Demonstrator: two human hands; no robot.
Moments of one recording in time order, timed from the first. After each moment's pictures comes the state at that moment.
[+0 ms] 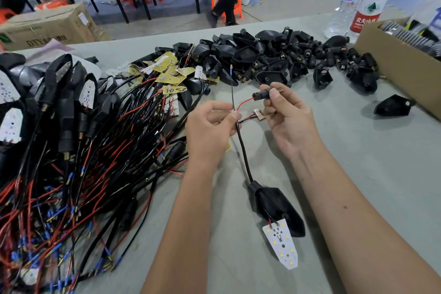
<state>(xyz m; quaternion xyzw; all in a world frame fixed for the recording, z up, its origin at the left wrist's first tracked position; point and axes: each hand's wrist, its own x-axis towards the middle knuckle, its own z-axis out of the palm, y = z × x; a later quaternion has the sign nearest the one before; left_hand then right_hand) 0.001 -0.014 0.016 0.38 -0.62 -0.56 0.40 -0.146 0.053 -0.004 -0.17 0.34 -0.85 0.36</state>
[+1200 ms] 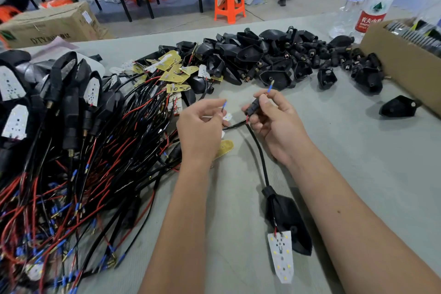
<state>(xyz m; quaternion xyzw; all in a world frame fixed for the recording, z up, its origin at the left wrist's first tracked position) 0.011 -0.026 0.015 0.38 -0.63 -0.51 0.44 -0.122 0.048 0.001 -0.22 0.44 -0.77 0.41</state>
